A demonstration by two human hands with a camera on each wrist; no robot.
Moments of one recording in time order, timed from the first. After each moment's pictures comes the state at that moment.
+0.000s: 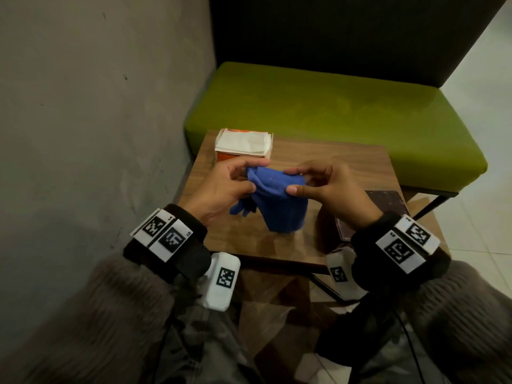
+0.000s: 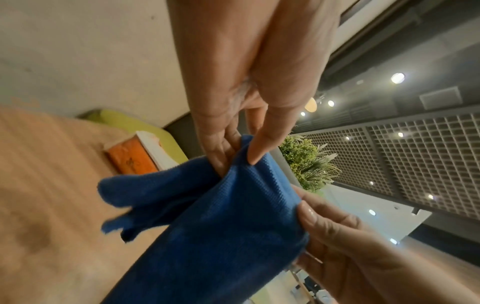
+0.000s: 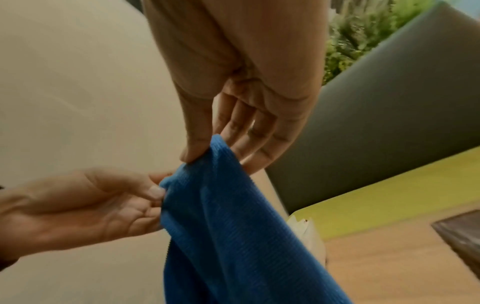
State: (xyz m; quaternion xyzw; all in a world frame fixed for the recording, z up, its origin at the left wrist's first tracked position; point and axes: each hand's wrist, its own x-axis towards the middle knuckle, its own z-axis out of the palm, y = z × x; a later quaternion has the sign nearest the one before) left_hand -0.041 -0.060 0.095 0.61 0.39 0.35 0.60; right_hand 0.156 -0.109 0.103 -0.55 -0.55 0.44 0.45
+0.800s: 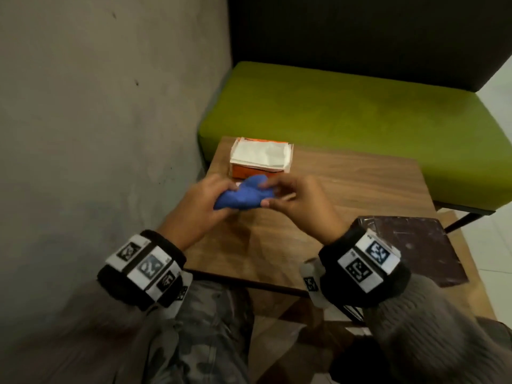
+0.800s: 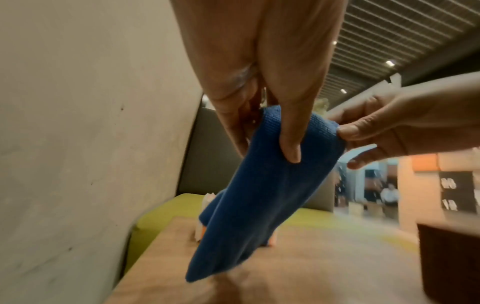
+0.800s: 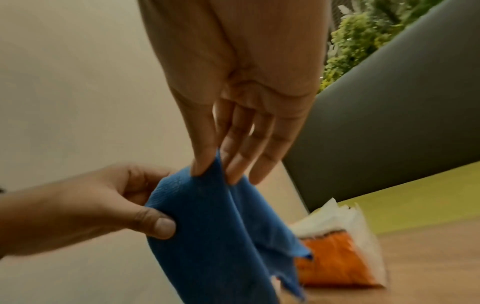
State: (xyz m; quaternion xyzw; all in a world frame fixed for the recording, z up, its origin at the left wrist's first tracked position) left_hand -0.109 -0.005 0.054 0.84 0.40 0.28 0.21; right_hand 0.098 -0.038 0.070 -0.56 -0.66 0.33 0.38
